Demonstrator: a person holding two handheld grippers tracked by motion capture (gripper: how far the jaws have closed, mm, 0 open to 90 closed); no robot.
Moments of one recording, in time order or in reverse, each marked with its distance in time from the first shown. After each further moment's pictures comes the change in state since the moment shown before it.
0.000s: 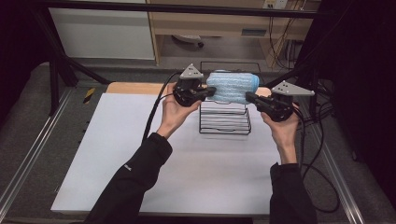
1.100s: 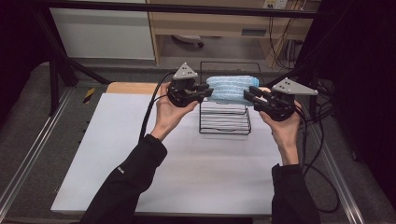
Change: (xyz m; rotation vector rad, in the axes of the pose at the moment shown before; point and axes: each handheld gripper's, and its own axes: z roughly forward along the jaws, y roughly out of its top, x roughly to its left) left arm -0.003 0.004 -0.025 -0.029 0.047 -0.002; right arm 0.015 0.019 -0.010 -0.045 -0.032 -0.023
